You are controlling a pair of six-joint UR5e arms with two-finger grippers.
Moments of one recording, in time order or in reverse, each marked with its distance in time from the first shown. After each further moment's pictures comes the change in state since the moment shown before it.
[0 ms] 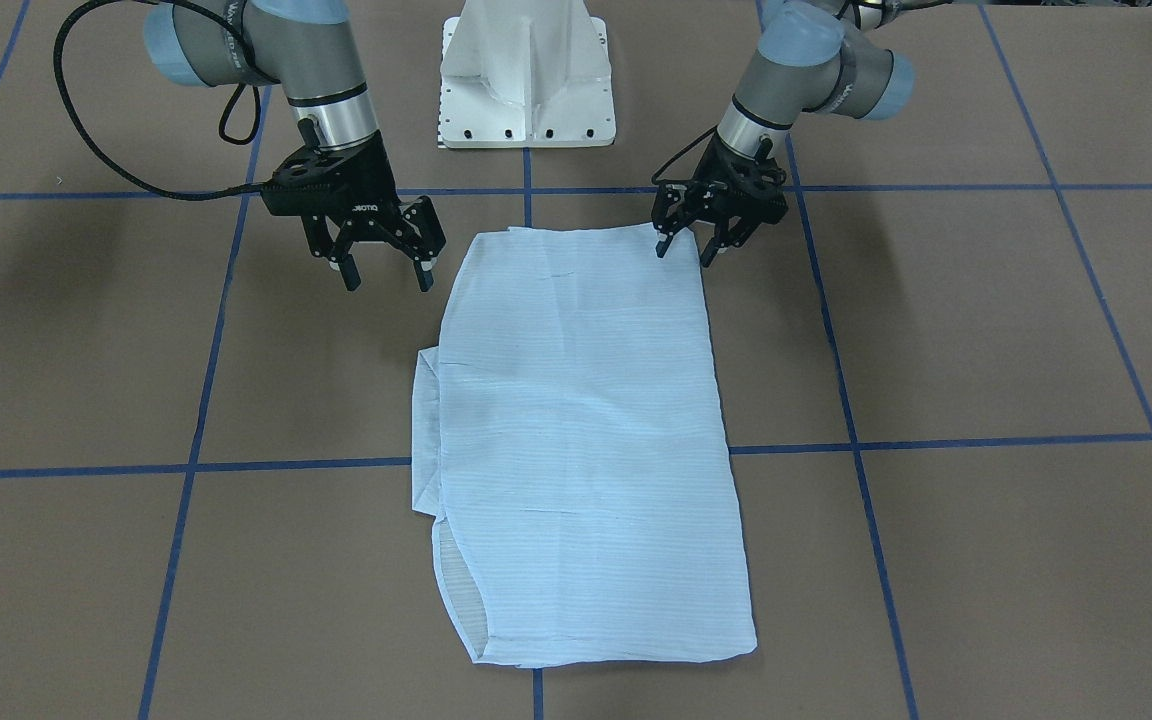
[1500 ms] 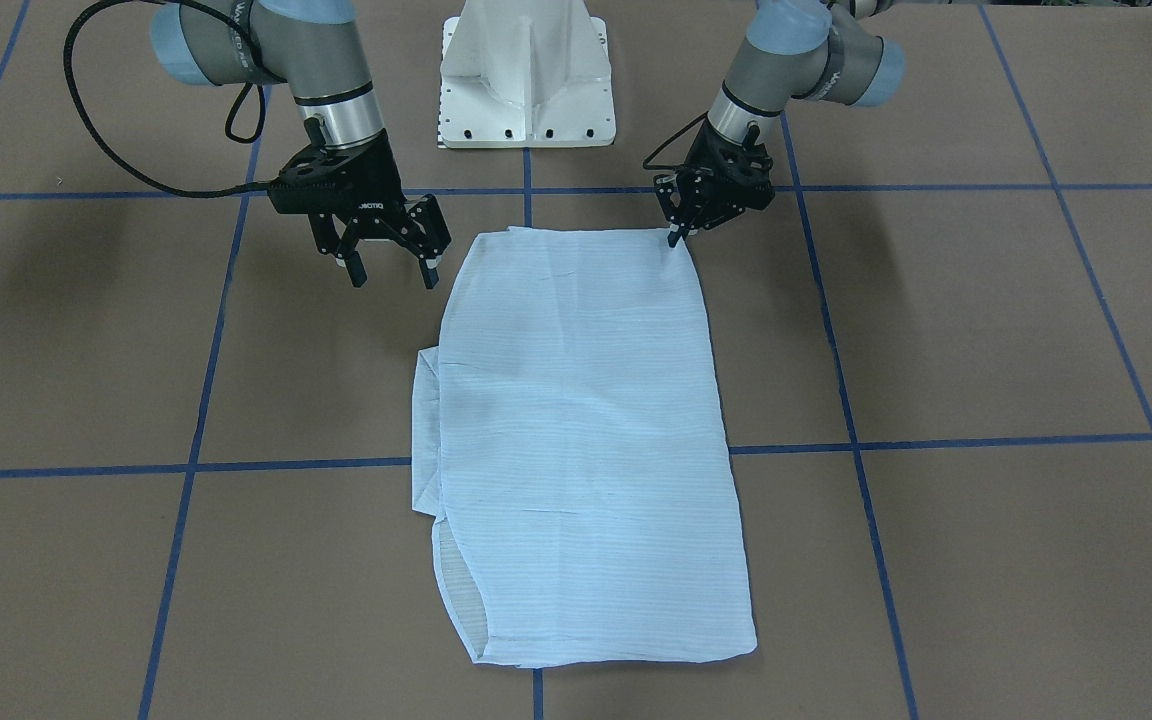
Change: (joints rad) left arm 0.036 0.004 -0.017 0.042 0.000 0.001; right arm -0.020 0.007 -0.003 -0.011 0.001 0.081
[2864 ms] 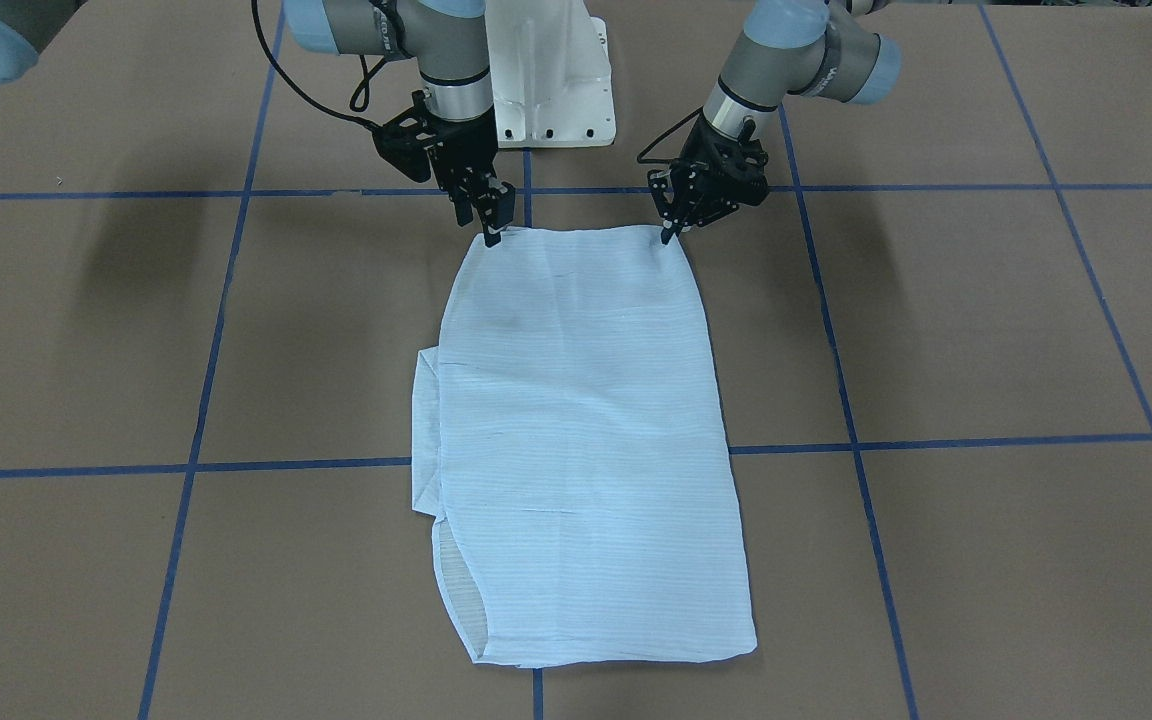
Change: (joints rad) left arm -0.001 -0.007 -0.015 0.000 0.001 0.000; right arm -0.176 0.256 -0.173 -0.261 0.062 0.695
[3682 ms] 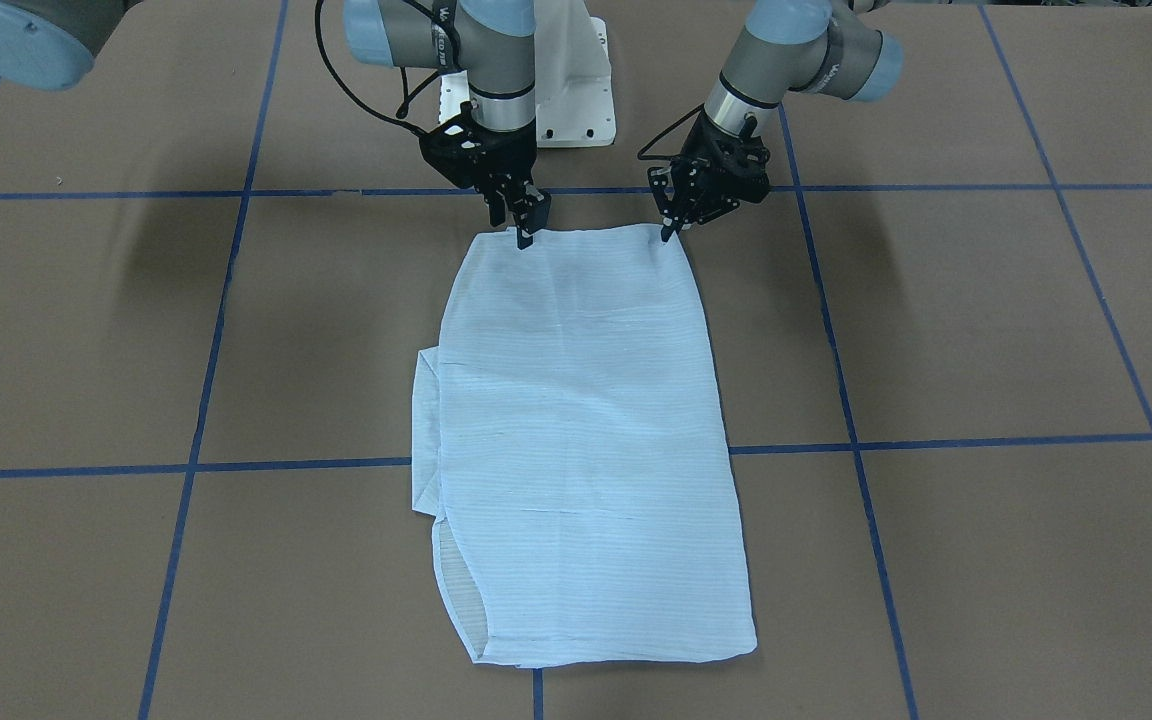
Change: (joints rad) left arm 0.000 0.004 -0.009 0.000 -0.001 0.000; right arm -0.038 0.050 -0.062 -0.008 -0.009 0.049
